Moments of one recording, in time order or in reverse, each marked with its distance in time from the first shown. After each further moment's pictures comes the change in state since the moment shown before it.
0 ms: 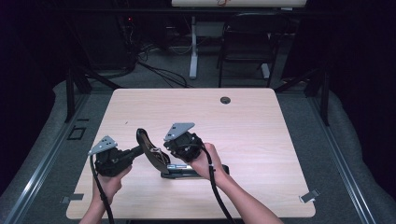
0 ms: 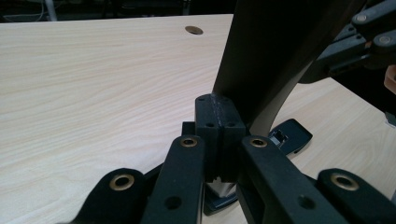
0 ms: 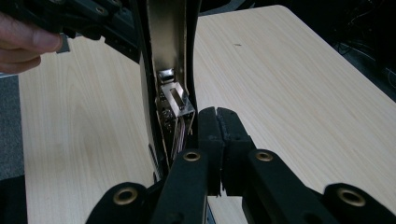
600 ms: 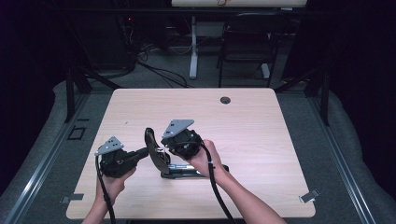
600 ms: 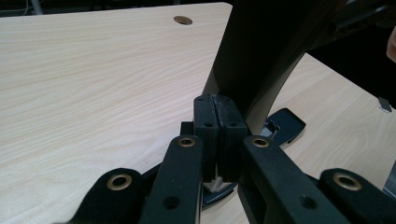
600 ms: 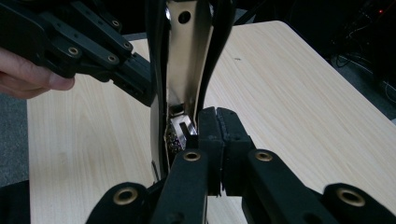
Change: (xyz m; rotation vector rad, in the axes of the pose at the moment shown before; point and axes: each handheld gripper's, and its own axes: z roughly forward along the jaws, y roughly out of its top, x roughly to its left) left arm -0.008 -0.001 0.008 0.038 -0.027 0.033; right arm -0.001 0.012 -0.007 -0.029 0.008 -0.025
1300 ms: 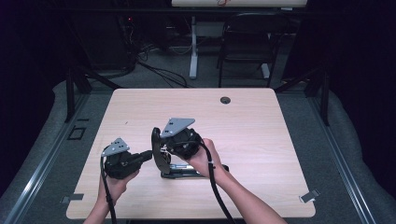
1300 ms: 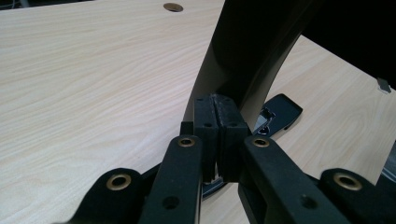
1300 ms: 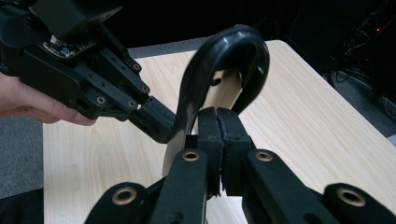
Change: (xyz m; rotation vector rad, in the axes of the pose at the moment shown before) left arm -0.007 -0.001 0.007 0.050 -0.013 0.053; right arm 0.006 0.012 -0.014 -0.056 0.008 -0.015
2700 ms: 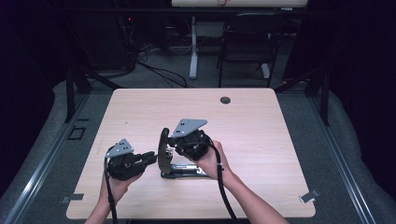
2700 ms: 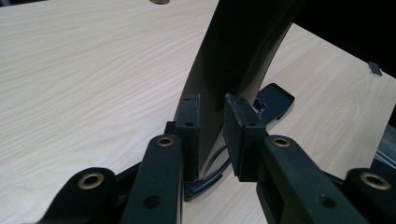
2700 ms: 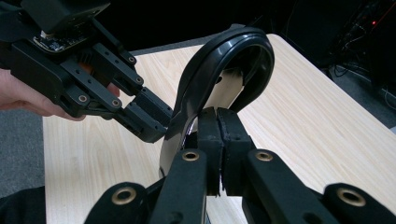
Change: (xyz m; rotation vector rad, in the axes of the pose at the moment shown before) left arm -0.004 0.000 0.005 0.037 -0.043 0.041; right arm -0.009 -0.018 -0.012 -0.012 -0.002 0.044
